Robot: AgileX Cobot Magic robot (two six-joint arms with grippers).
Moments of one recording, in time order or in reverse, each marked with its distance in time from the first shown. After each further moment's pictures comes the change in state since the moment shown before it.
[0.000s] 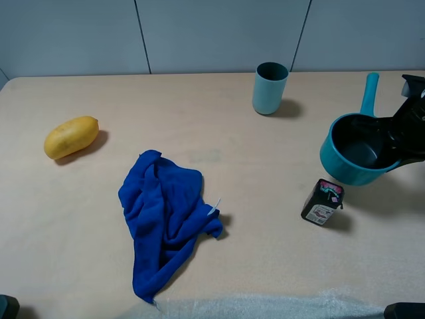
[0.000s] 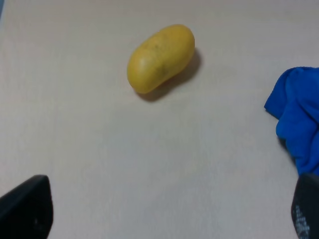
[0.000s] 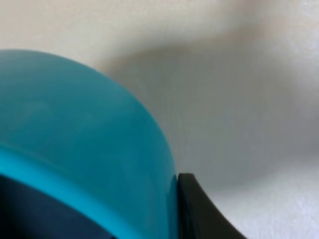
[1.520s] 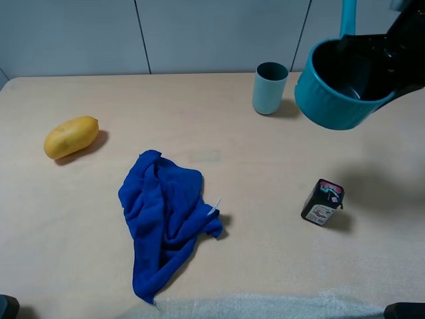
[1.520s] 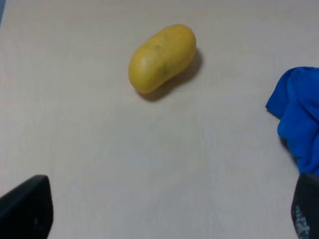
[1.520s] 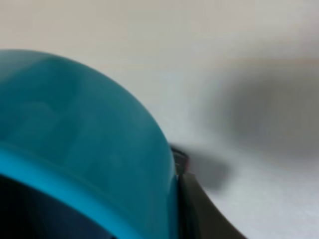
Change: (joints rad) left arm 0.000 0.000 0.000 0.002 0.000 0.001; right arm 0.208 -0.057 -0.409 0.111 0.409 -0.024
